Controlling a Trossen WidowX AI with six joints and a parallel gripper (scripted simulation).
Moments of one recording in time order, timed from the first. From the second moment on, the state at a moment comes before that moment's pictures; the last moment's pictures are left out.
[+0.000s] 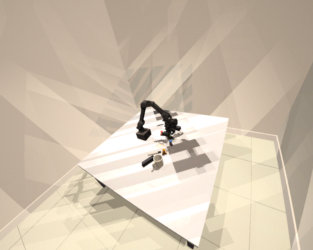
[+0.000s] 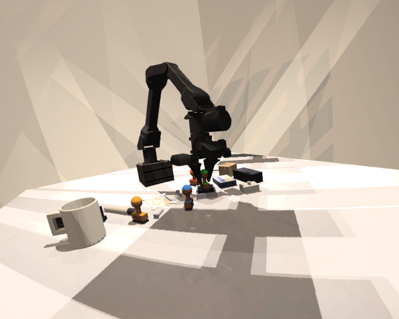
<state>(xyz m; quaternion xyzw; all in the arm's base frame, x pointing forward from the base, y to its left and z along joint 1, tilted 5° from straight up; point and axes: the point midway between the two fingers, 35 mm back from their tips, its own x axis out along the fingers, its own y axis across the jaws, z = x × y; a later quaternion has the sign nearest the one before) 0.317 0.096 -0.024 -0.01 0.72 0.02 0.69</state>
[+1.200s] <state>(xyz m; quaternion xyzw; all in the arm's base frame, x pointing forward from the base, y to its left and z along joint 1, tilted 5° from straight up) 0.317 0.096 -0.018 -0.01 0.72 0.02 0.69</state>
